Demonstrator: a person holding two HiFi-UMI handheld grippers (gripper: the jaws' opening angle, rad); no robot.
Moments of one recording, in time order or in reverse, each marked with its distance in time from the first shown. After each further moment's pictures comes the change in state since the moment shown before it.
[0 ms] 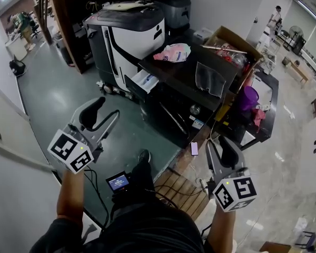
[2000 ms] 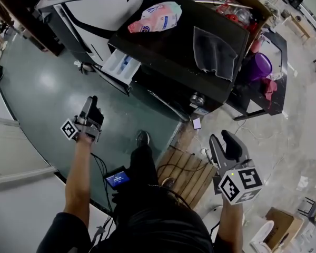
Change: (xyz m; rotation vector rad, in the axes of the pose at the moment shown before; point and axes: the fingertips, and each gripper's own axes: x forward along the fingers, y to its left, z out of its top) left arm 0.157 0.220 -0.375 -1.352 -0.273 -0.152; right arm 0.152 -0.117 -0.144 0.158 0.337 -0.132
